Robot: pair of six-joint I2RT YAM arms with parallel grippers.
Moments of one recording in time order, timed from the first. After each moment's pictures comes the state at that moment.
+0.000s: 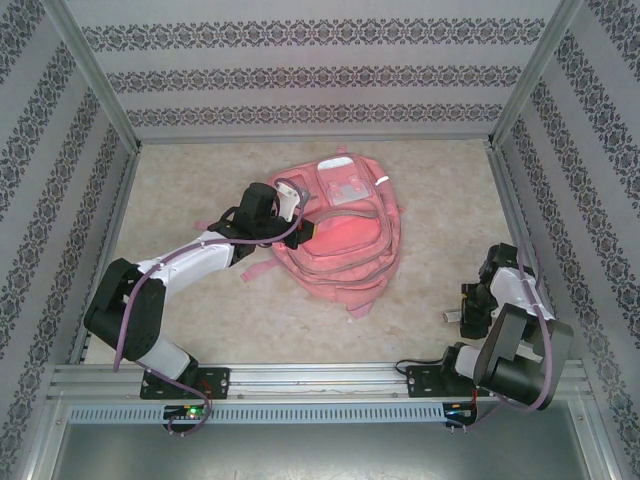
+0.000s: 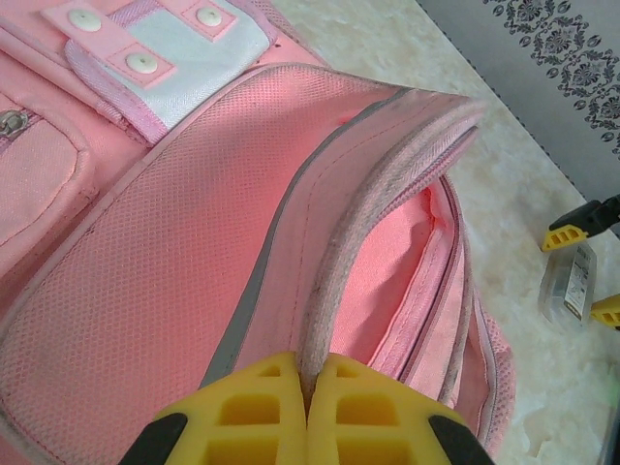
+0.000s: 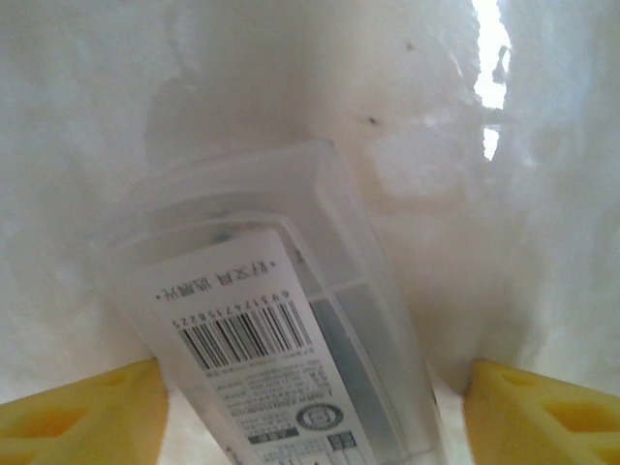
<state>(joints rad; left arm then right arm) -0.50 1.55 0.97 -0.03 0.46 -0.24 -0.43 1.25 0.56 -0.85 -0.04 1.37</state>
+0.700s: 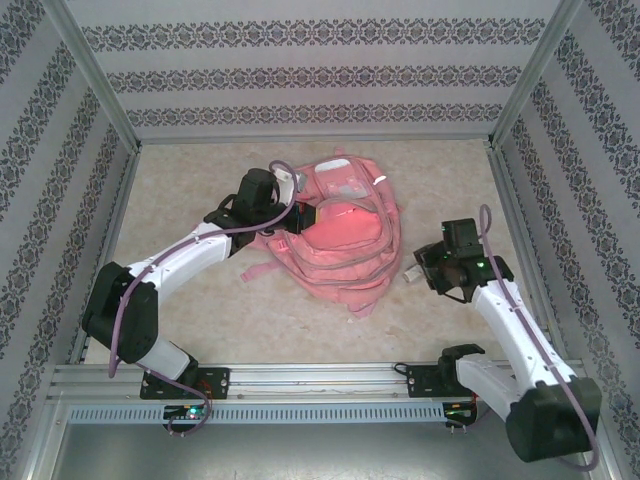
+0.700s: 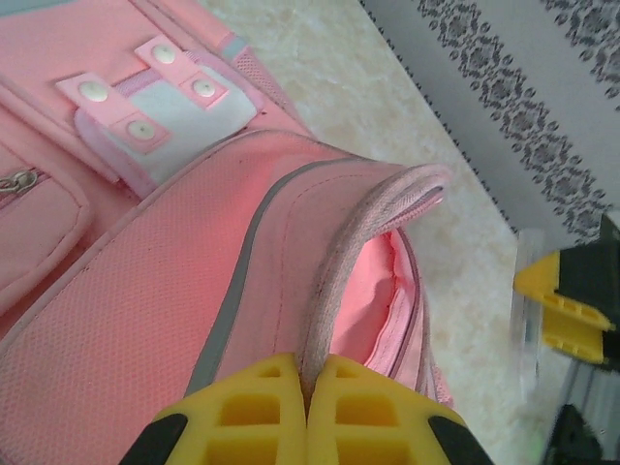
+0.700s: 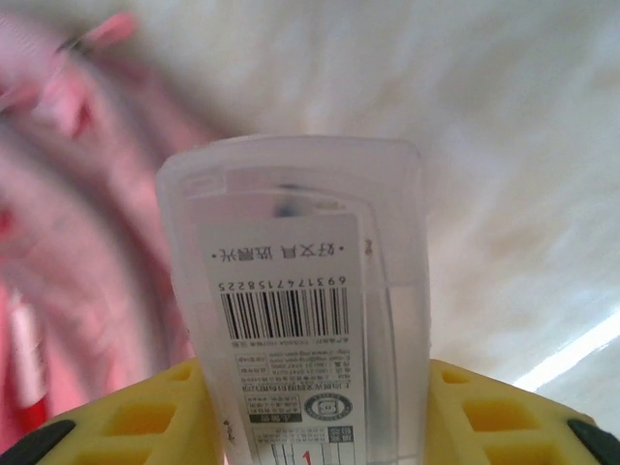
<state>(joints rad) -0.50 1.53 1.10 -0.12 0.45 -0.42 0.19 0.94 0.72 -0.76 -0.12 1.29</state>
